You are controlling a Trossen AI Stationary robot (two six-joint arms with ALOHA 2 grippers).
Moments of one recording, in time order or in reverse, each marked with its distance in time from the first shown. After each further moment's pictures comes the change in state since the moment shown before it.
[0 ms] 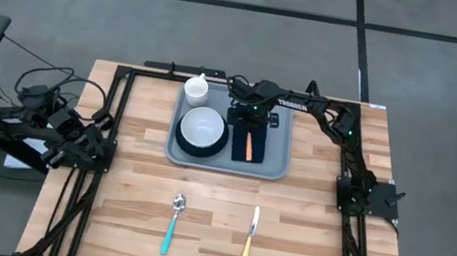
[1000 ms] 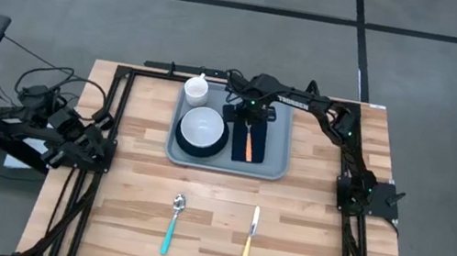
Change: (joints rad) left arm 0.000 0.000 0.000 0.000 -0.001 0.000; right arm 0.018 -0.001 0.138 -0.098 -0.024 -0.112
